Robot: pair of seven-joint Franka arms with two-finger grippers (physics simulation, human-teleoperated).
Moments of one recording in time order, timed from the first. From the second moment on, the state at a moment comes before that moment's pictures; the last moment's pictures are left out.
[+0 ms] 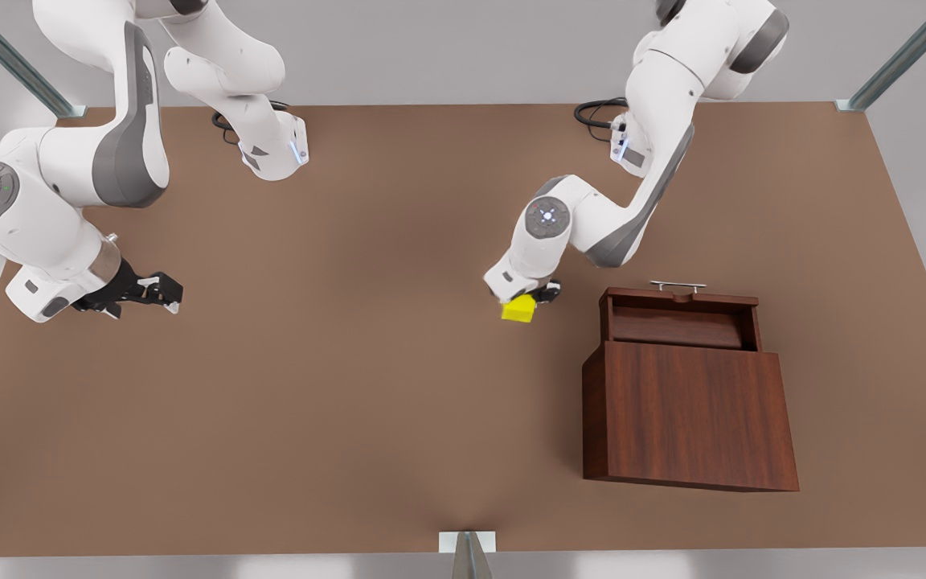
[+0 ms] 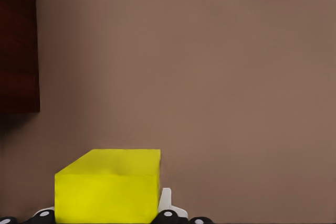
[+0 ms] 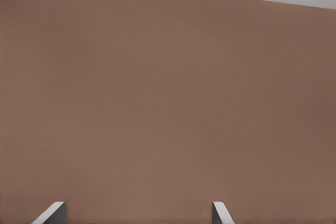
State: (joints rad) left arm -0.38 0.34 -0.27 -1.76 0.13 2.14 -0.69; right arm 0.03 0.12 0.01 -1.55 -0.04 1.72 -0.06
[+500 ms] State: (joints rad) left arm -0.08 0.19 -0.14 -1.87 0.03 1.87 -0.24; right arm 0.03 0.13 0.01 -1.55 -0.04 1.72 -0.06
